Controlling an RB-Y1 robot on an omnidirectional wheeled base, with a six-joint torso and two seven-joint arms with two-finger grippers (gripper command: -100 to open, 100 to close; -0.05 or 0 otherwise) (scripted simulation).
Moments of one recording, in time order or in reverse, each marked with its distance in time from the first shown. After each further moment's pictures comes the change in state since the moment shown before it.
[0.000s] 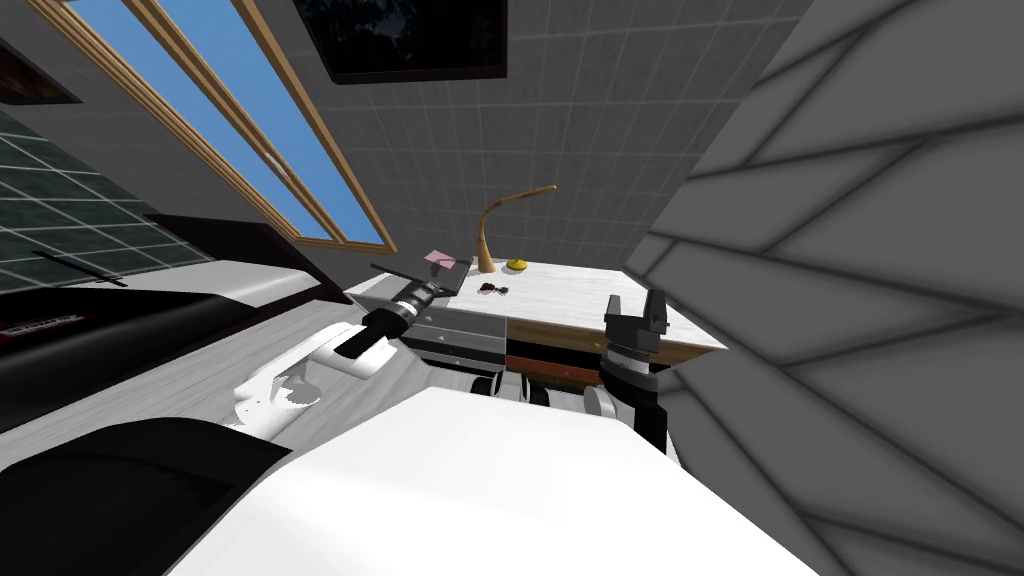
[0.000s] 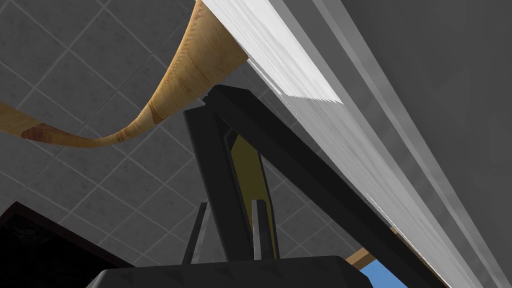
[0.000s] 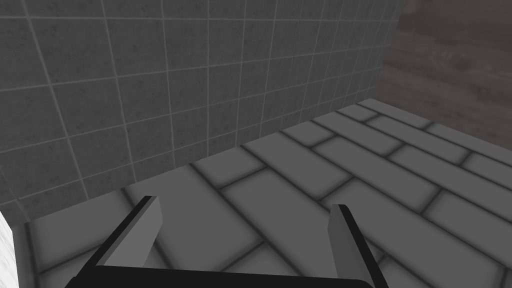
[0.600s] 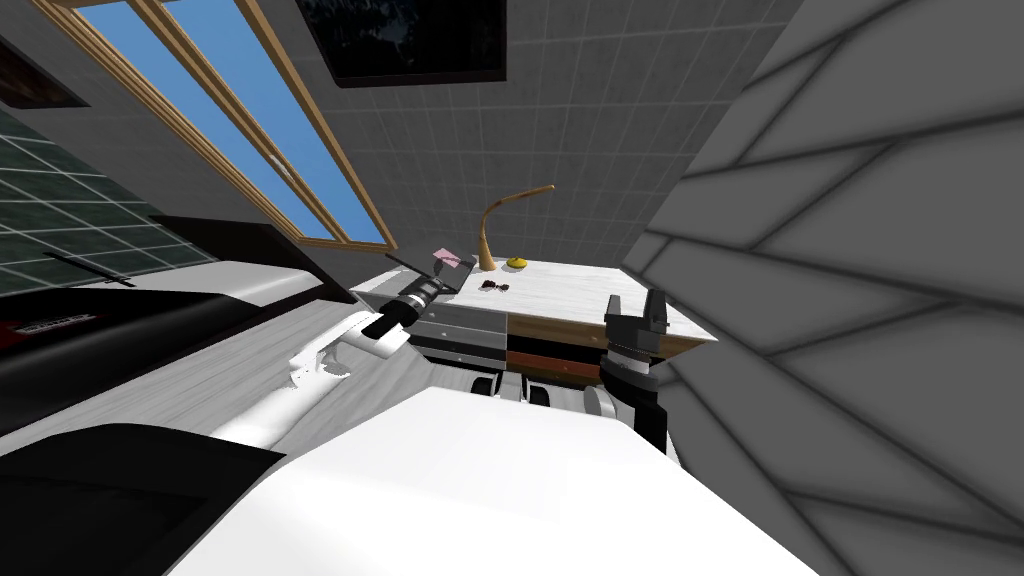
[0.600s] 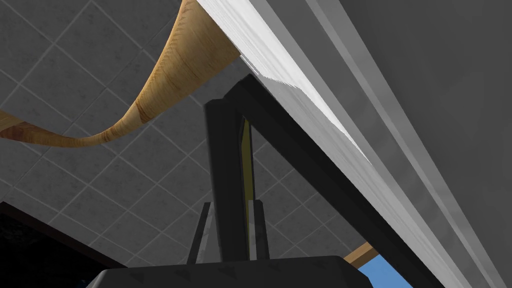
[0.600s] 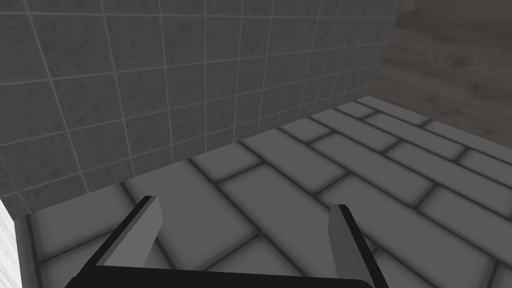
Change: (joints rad) left arm -0.165 -0.016 -0.060 0.160 0.020 -0.010 -0.034; right arm 0.000 0.000 0.000 0.000 0.000 0.000 0.000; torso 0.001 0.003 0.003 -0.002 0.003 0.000
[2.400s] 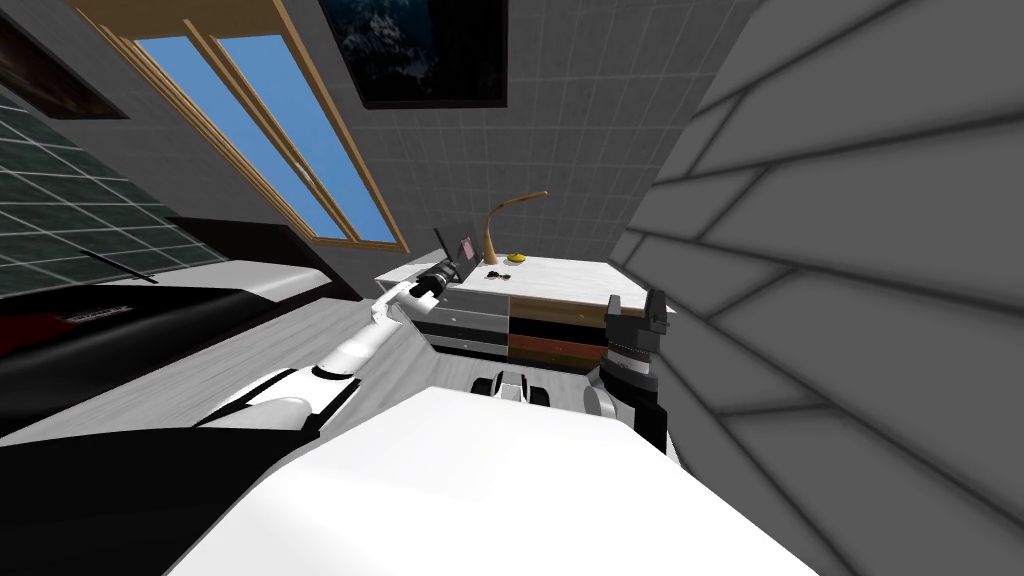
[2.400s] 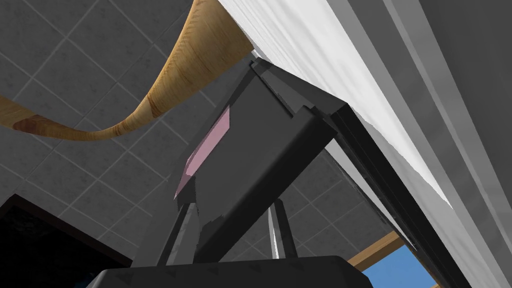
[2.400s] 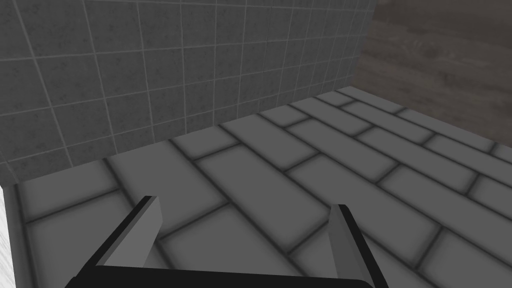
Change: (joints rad) left arm -0.508 -0.039 -0.174 0.477 0.082 -0.028 -0.108; right arm 0.000 0.000 0.000 0.000 0.000 0.000 0.000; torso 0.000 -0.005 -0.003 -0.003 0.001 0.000
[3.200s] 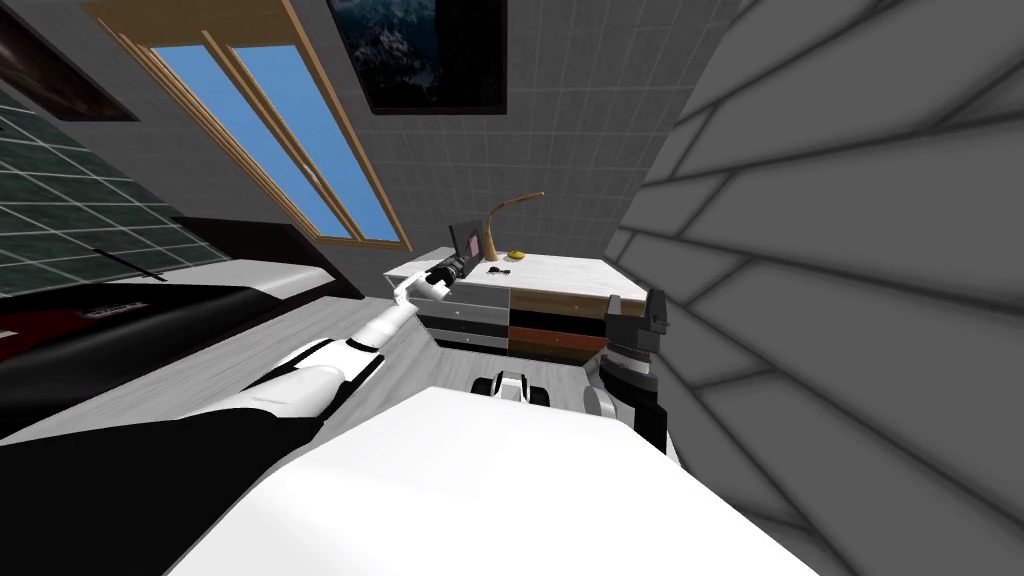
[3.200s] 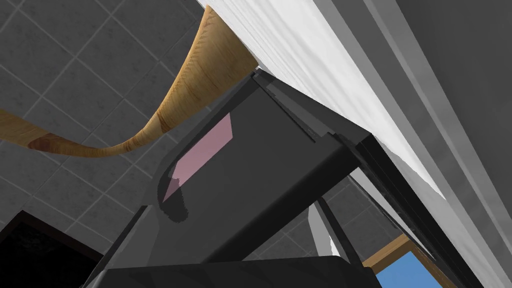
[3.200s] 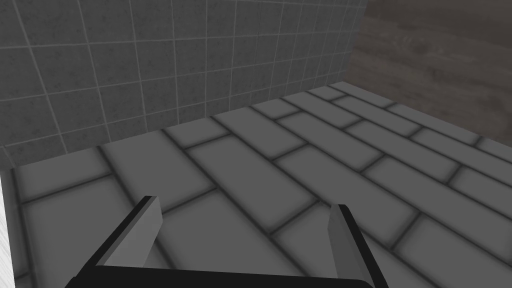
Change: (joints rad) left arm -0.232 -0.024 -0.107 0.244 0.049 -0.014 -0.059; right arm 0.000 0.000 0.000 0.000 0.000 0.000 0.000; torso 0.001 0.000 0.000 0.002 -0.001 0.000
